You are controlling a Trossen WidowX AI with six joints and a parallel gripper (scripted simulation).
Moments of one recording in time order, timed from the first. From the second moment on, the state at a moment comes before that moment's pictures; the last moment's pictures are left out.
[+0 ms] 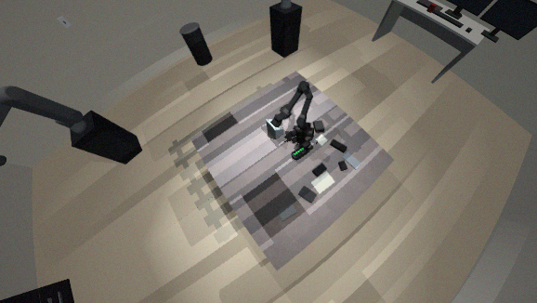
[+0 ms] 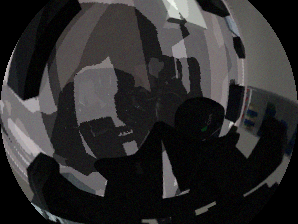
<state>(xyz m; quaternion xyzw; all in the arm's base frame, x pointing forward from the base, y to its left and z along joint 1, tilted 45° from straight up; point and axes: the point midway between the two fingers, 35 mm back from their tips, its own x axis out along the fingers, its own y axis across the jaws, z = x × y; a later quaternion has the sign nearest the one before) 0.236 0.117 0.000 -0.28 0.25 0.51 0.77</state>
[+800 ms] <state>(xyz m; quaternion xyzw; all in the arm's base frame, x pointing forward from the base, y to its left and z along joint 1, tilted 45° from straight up) 0.242 0.115 -0.003 -0.28 0.26 0.51 0.77</state>
